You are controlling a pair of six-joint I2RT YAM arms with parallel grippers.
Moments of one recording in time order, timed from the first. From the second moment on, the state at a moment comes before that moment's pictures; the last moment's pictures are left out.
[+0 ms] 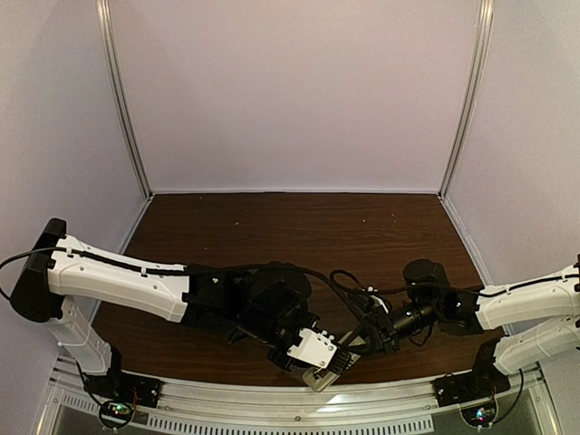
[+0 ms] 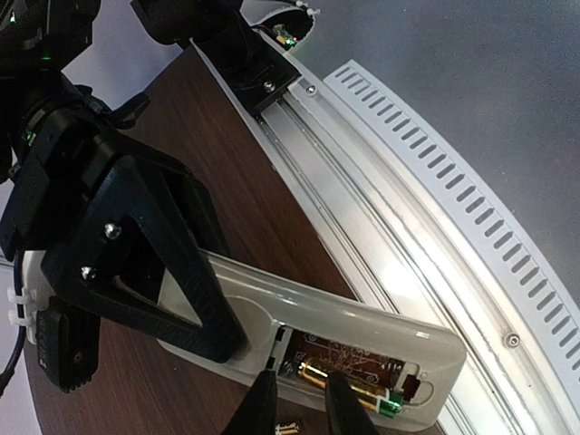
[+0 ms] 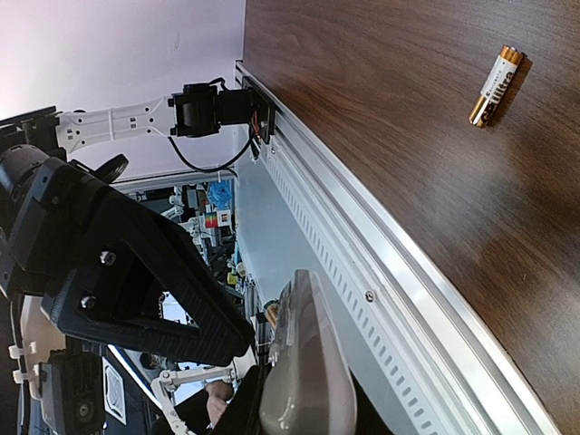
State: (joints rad) left arm -1.38 1.66 1.15 -0.28 0.24 0.80; right arm 0.91 1.17 0.37 0.28 -0.85 1.15
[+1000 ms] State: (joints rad) left arm -1.39 1.55 1.16 -0.29 -0.11 -0.10; right arm 0.91 1.12 0.33 0.42 -0.73 1.25
